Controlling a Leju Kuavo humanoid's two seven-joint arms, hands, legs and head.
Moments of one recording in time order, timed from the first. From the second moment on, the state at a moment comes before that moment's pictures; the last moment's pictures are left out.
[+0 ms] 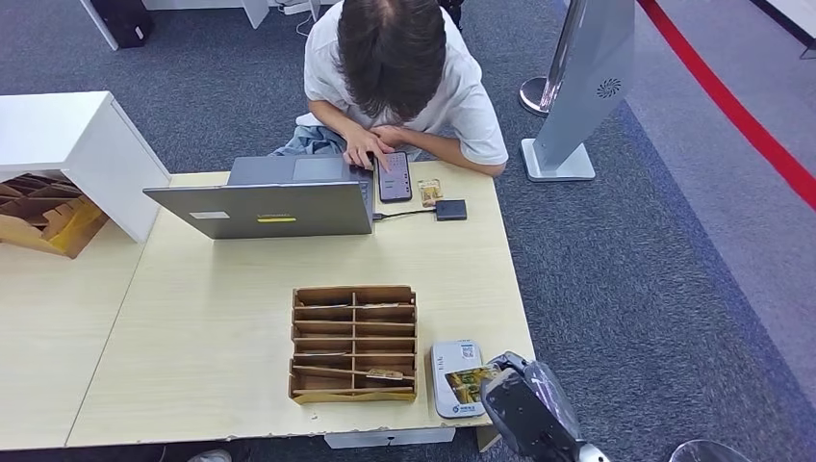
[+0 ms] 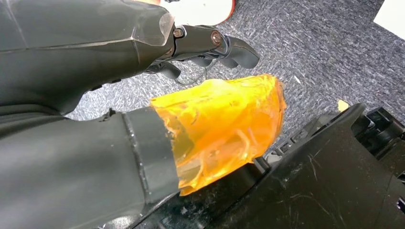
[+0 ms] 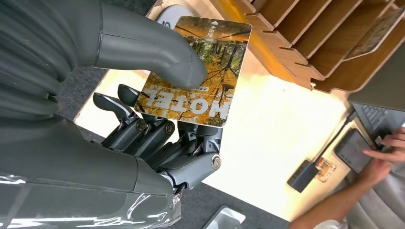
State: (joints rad) left arm -0.04 -0.09 -0.53 -0.22 -0.35 0.37 -0.09; right arm 0.29 -0.10 0.38 -1.88 0.48 -0.07 0.18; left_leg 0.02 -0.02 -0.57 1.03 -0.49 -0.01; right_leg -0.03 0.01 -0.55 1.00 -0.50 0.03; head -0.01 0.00
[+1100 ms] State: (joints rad) left arm -0.06 -0.09 -0.53 -0.22 -0.42 0.33 -0.06; right arm 0.14 -0.03 0.41 -1.68 0.51 0.03 0.20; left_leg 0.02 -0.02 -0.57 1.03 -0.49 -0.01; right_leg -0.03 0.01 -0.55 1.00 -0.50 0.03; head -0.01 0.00
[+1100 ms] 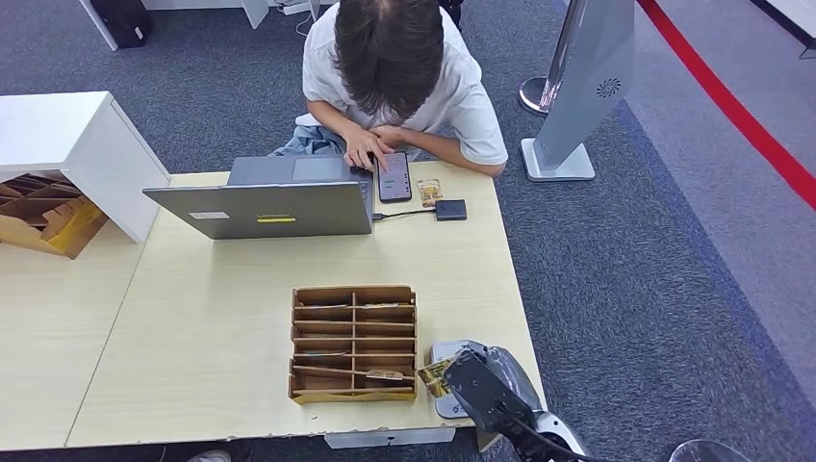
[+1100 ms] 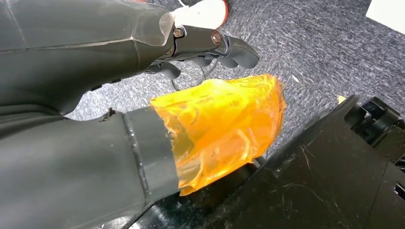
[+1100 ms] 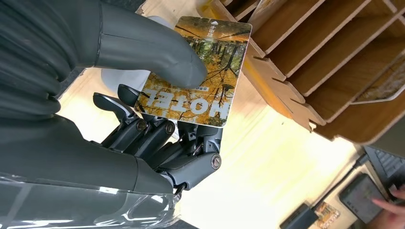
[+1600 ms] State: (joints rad) left arm -0.06 -0.09 -0.53 -0.23 -0.46 0.31 -0.05; right arm 0.06 -0.01 0.43 -1.55 0.56 0.04 0.22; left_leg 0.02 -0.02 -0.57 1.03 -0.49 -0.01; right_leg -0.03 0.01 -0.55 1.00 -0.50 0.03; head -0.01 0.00
